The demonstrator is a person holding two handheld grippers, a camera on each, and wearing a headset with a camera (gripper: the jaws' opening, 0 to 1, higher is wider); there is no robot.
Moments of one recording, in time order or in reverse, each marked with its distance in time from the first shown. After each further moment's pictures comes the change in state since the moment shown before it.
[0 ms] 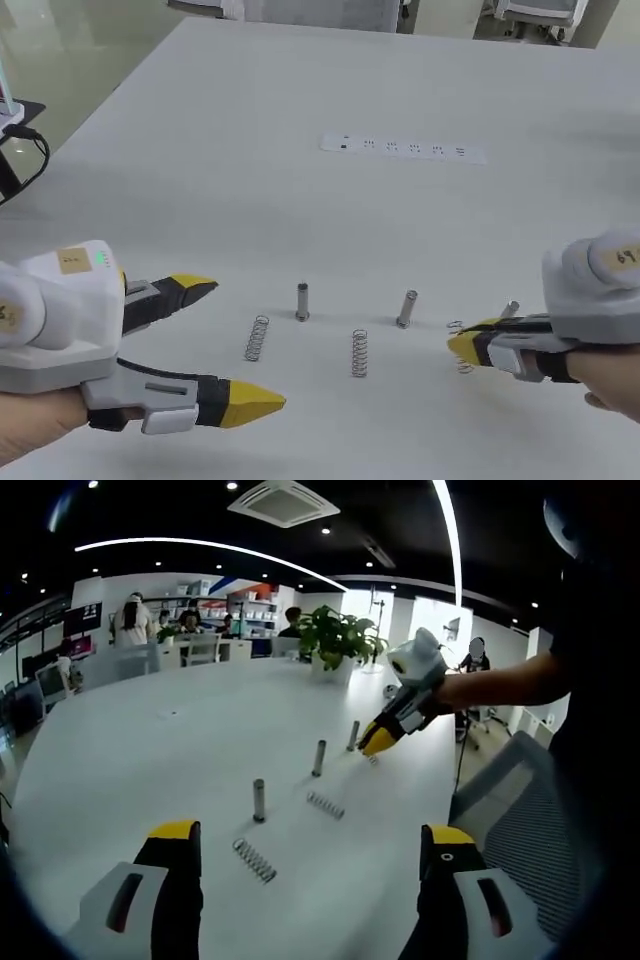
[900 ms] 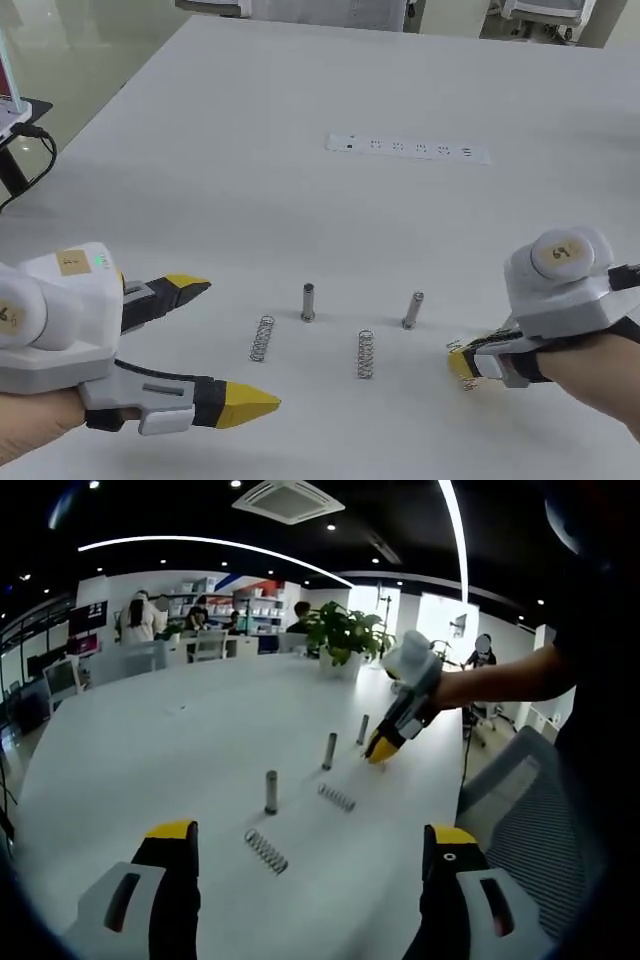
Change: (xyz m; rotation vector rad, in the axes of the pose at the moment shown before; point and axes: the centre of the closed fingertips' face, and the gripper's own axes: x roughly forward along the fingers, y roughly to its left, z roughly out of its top) left arm -0.004 0.010 -0.006 -0.001 0.016 0.030; right arm 0.020 -0.012 -0.023 0.038 0.174 -0.070
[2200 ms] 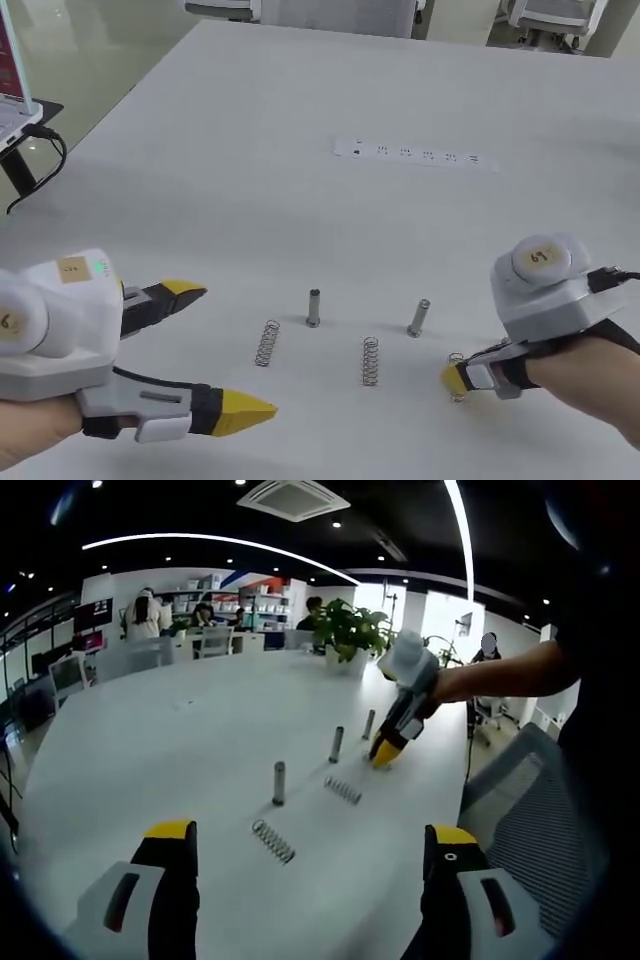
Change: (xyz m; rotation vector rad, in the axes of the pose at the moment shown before) left arm -0.007 0.005 -0.007 -0.007 0.016 0.025; right arm 0.014 0.005 -0.007 0.004 0.122 -0.008
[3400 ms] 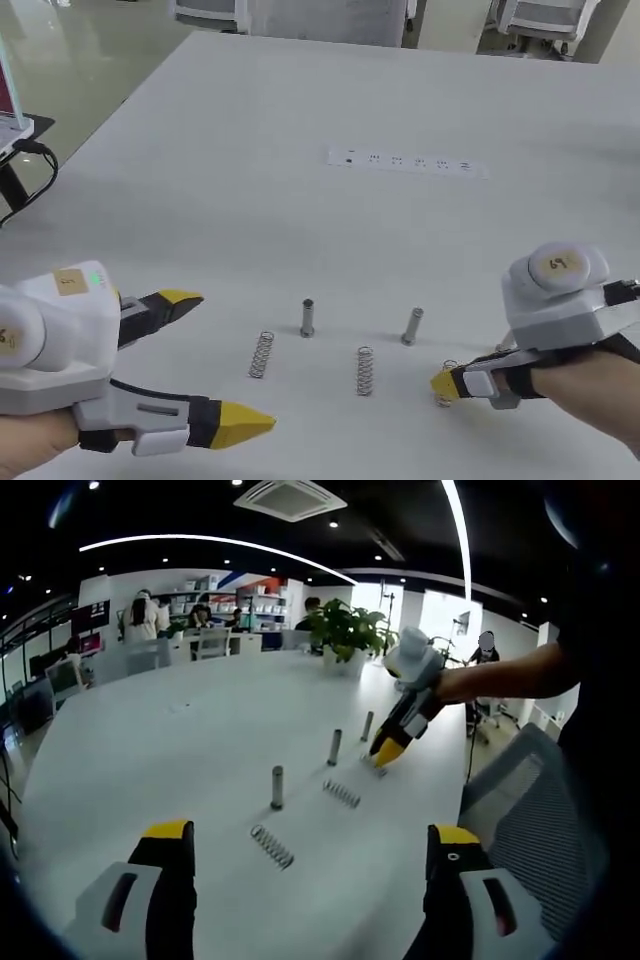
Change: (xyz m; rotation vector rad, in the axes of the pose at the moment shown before) left arm 0.004 0.000 0.004 0.008 -0.003 -0.007; right arm -0.008 0.003 0.006 0.094 -0.083 0.042
